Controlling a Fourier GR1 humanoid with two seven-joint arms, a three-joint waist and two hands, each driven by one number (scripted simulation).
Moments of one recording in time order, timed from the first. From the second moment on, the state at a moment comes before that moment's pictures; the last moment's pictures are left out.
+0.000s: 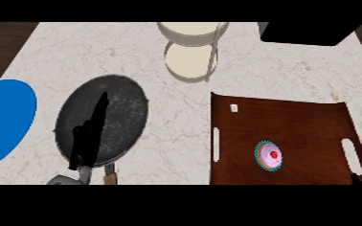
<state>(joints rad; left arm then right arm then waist) -0.04 0.29 -0.33 -1.39 0.16 0.38 0.00 0.53 -0.18 0.35 -2.21 1.09 -0.20 1.25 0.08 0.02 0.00</state>
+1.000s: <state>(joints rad) 0.01 0.30 -0.30 -1.41 0.17 0.38 0.00 0.19 0.00 0.23 -1.90 1.04 0.05 1.25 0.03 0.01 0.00</state>
